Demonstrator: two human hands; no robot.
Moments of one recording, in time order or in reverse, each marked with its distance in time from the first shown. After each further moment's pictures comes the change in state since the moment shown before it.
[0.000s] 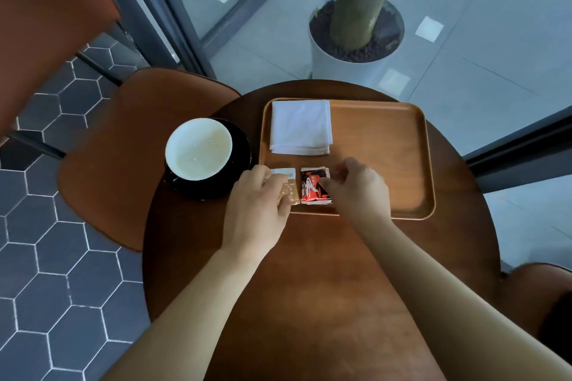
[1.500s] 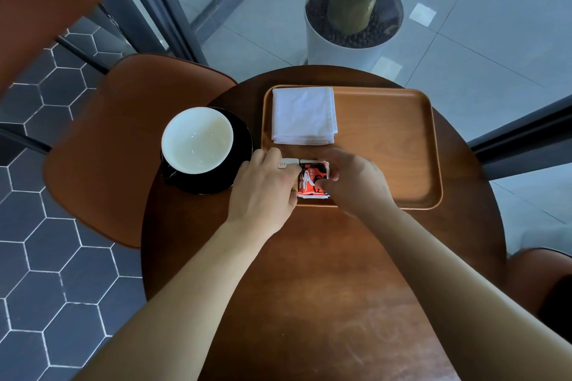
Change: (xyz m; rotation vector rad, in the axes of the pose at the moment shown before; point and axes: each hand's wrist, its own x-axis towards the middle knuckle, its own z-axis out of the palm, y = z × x) left_hand 0.024 -0.003 -0.004 0.225 -0.171 0.163; right_hand 0.001 -0.012 -0.001 -0.147 -0.194 -0.175
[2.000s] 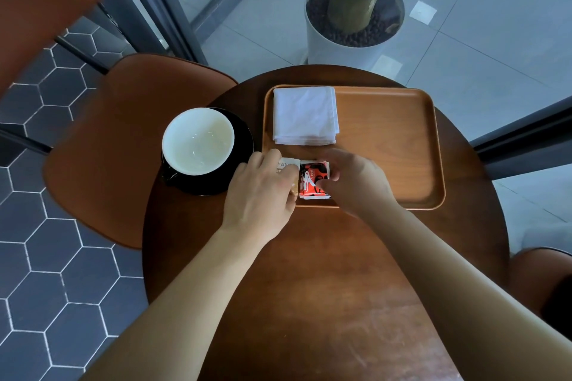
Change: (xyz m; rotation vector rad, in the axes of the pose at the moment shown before) left_hand -0.006 -0.005 -0.004 0.033 -0.029 0.005; right_hand 0.003 0.002 0.002 -0.023 -0.020 -0.012
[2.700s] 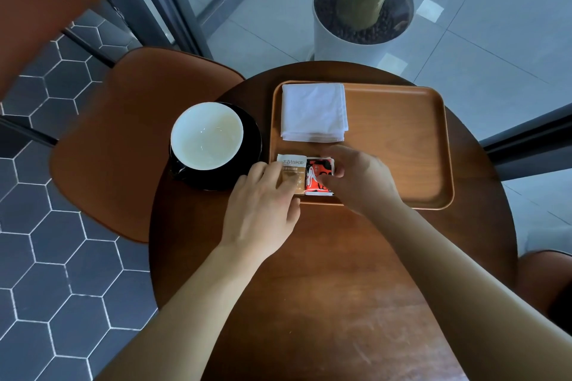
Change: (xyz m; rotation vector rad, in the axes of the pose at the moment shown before) left_hand -0.025 -0.007 0.010 -0.043 0.036 -0.010; right_hand 0.001 -0.005 0.003 -0.019 0.033 -0.038
